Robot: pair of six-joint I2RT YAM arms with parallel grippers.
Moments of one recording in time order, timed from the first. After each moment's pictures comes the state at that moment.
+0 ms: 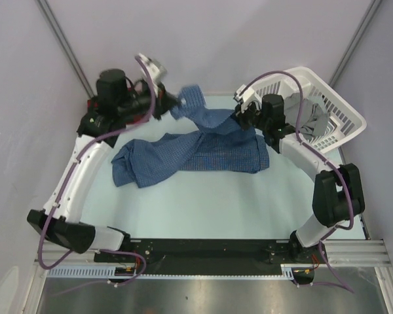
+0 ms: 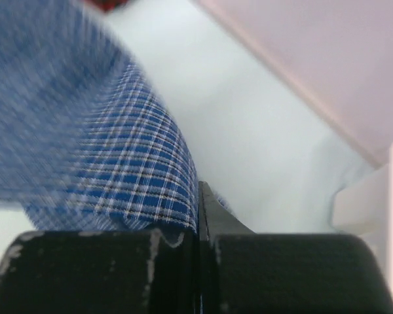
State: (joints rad) left arm -0.30 1.39 1.65 -0.41 0.58 0.03; right arm 0.35 1.62 1.19 0.11 -0.44 -0.34
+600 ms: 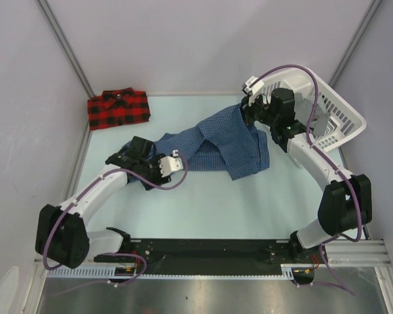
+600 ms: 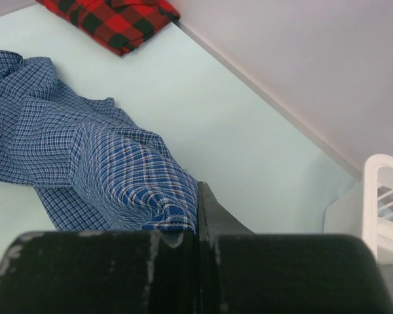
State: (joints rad) left arm -0.36 1.23 0.87 -0.70 0.31 0.90; right arm 0.31 1.53 1.25 0.08 -0.49 -0.24
